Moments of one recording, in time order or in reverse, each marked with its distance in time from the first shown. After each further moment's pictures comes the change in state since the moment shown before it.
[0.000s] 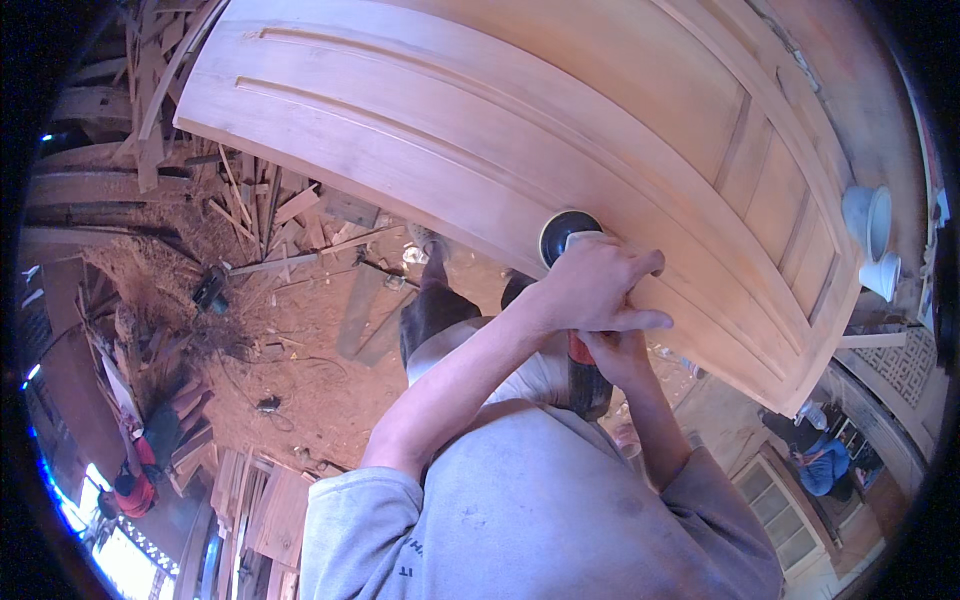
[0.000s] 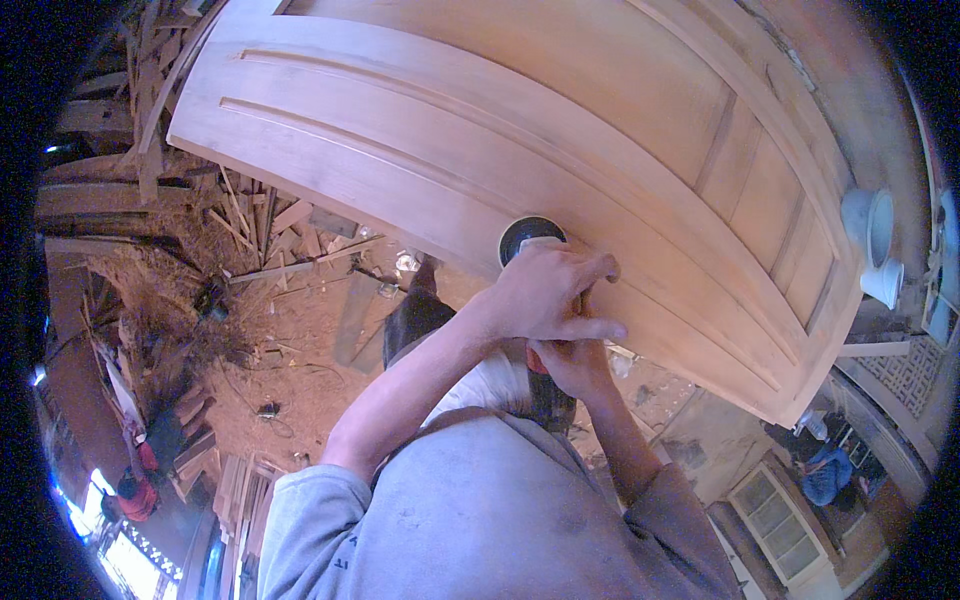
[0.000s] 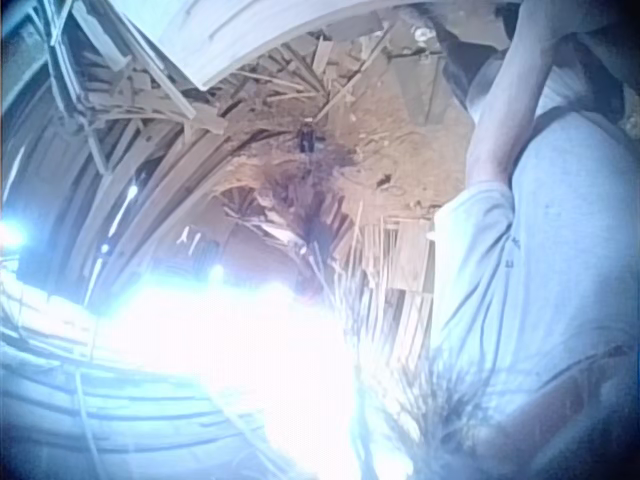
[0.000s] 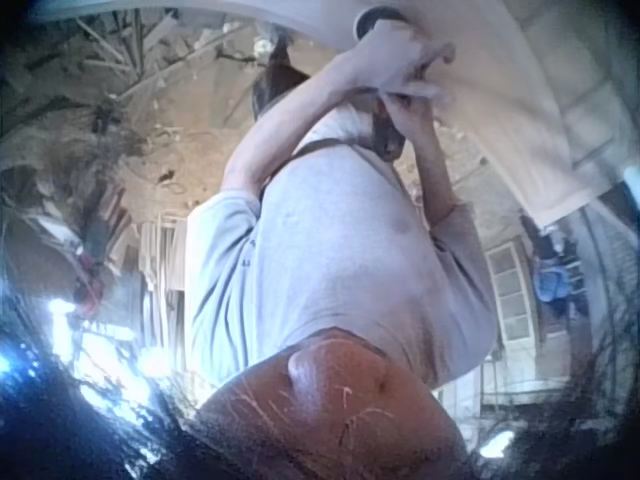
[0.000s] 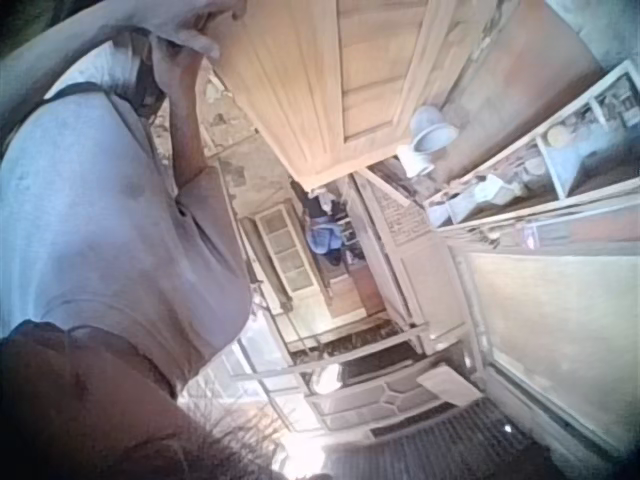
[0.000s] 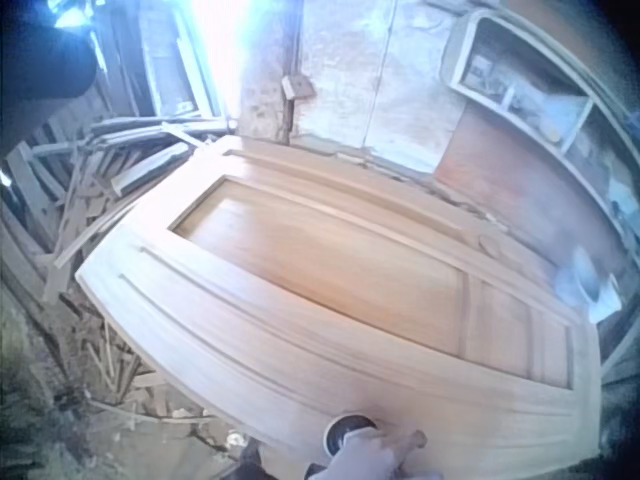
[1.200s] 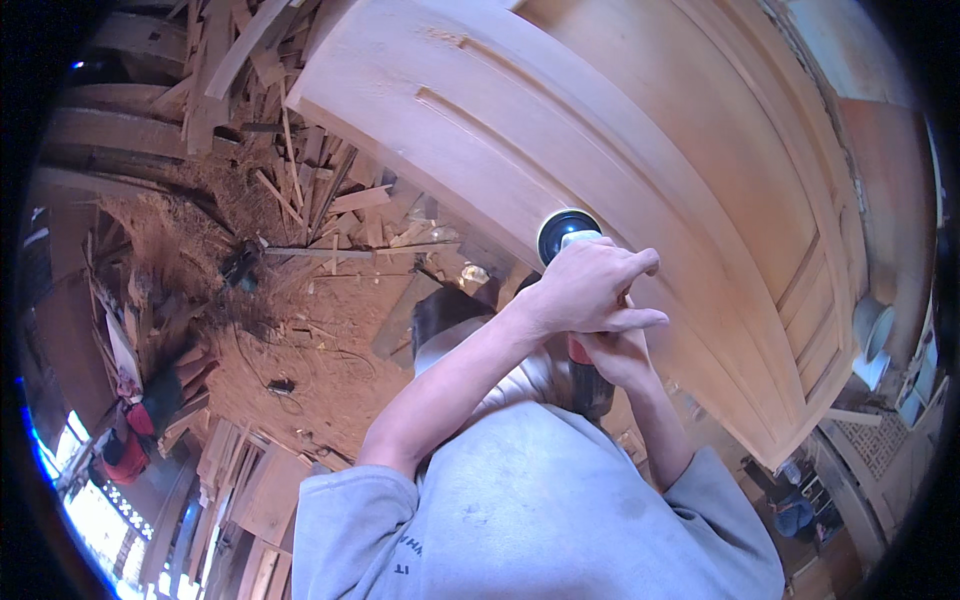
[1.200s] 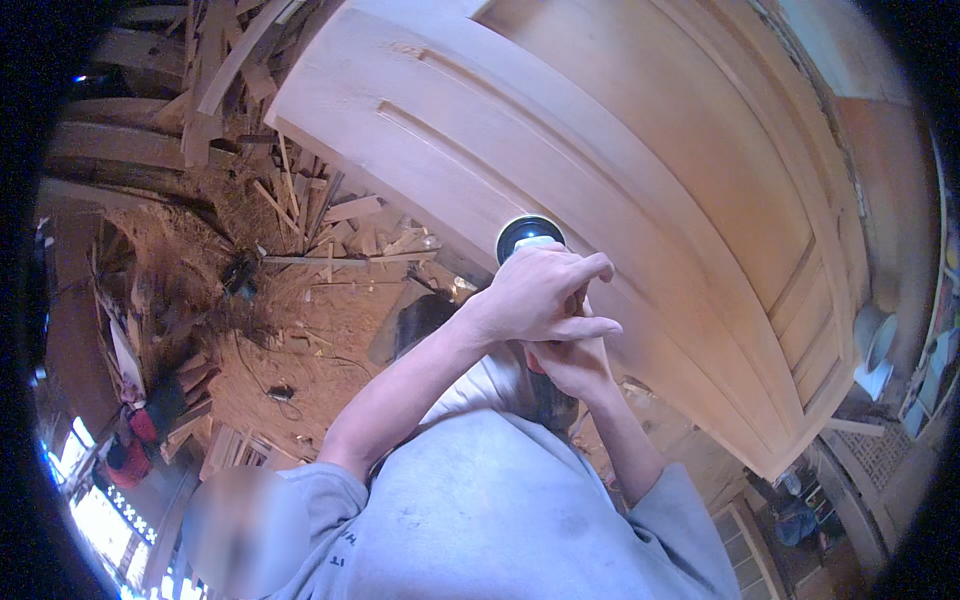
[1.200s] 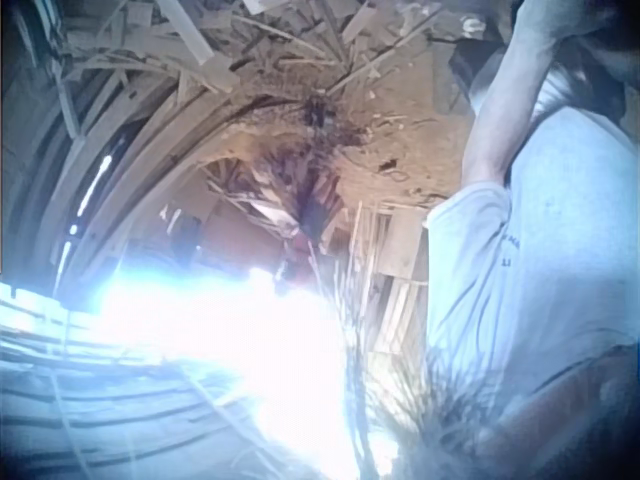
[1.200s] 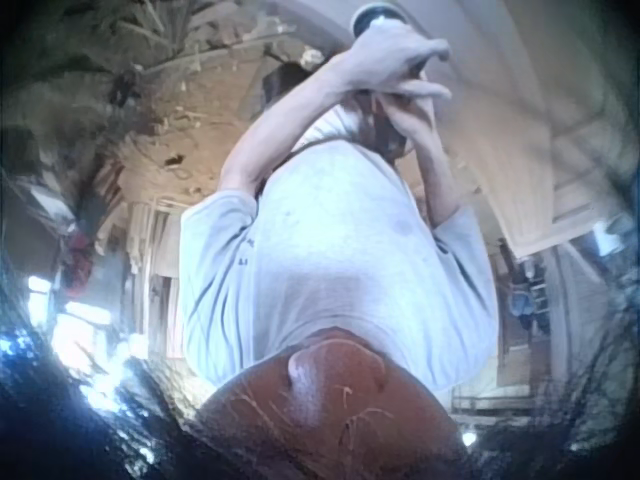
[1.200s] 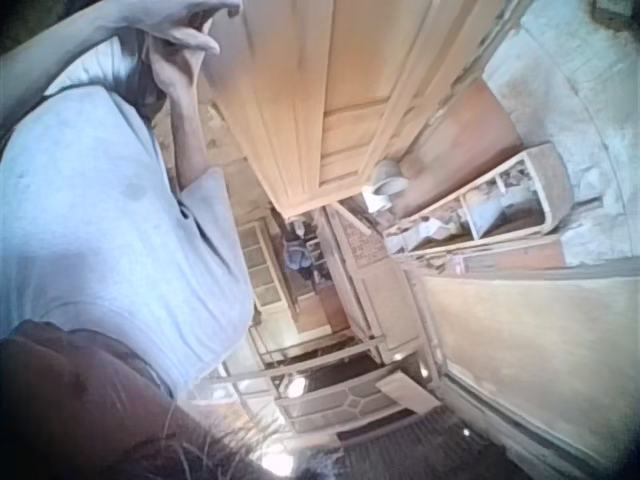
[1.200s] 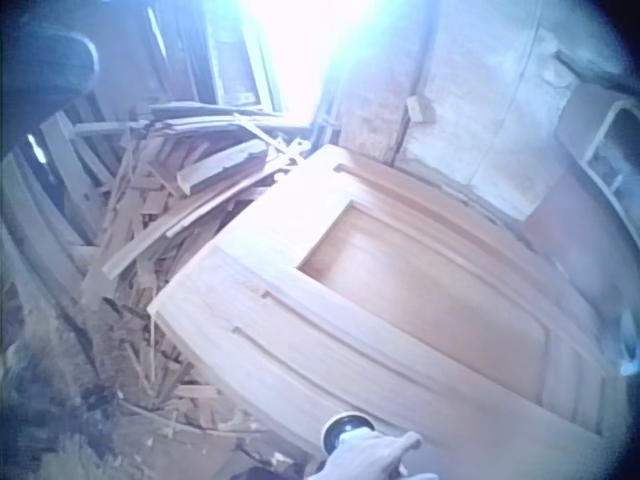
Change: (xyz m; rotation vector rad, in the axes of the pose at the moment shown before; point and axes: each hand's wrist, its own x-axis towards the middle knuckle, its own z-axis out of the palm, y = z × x) left_hand -0.093 -0.105 -0.269 0.036 0.133 -0.136; right_hand 0.146 -0.188 0.202 -0.015 -0.178 -0.054
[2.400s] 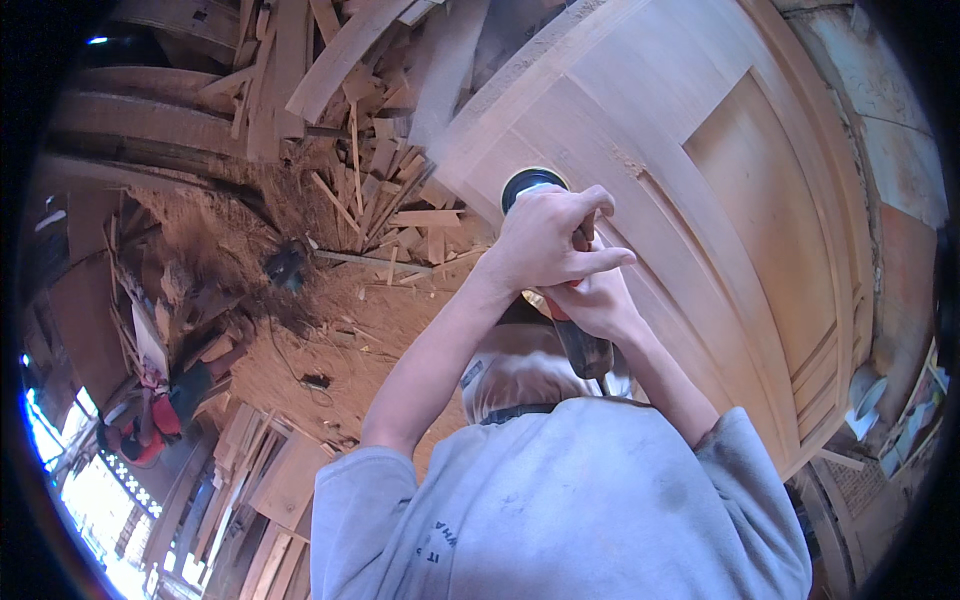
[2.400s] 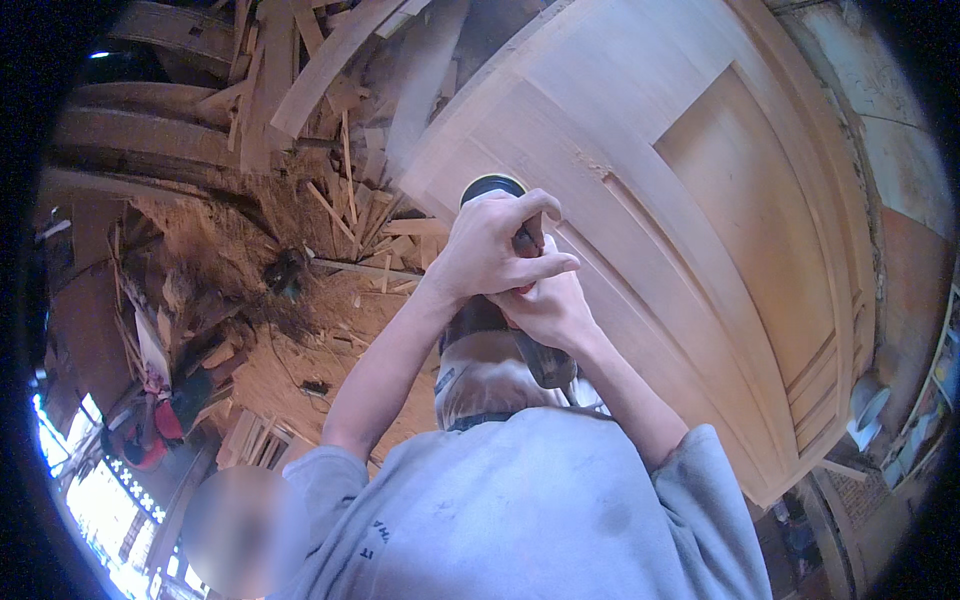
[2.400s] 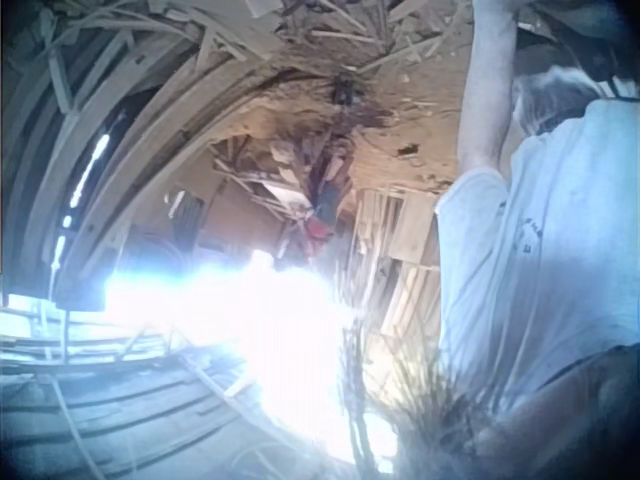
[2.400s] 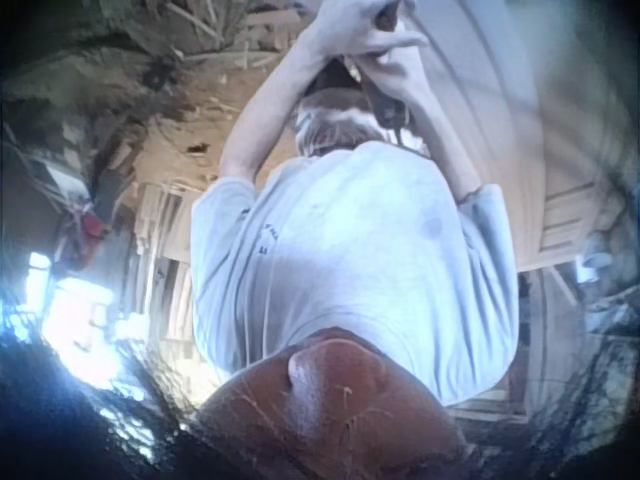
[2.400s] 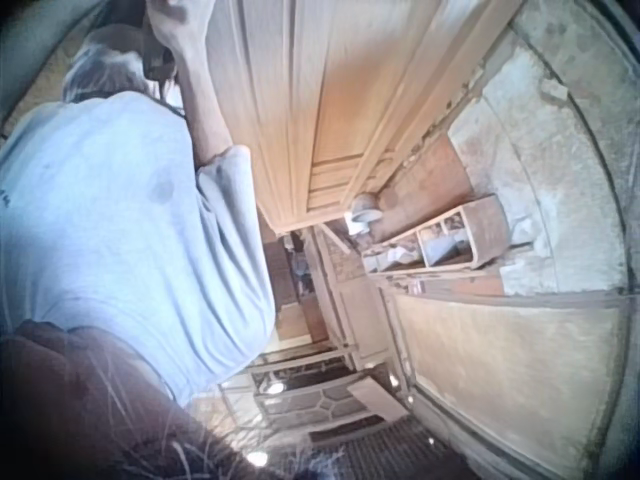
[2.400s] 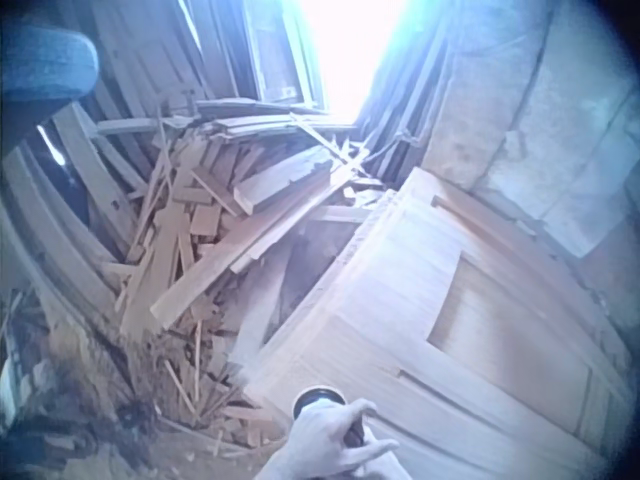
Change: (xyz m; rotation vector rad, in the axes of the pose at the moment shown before) left_hand -0.033 -0.143 -0.295 -0.046 0.277 -0.188; right_hand 0.227 -0.212 0.175 -0.019 -0.290 -0.021
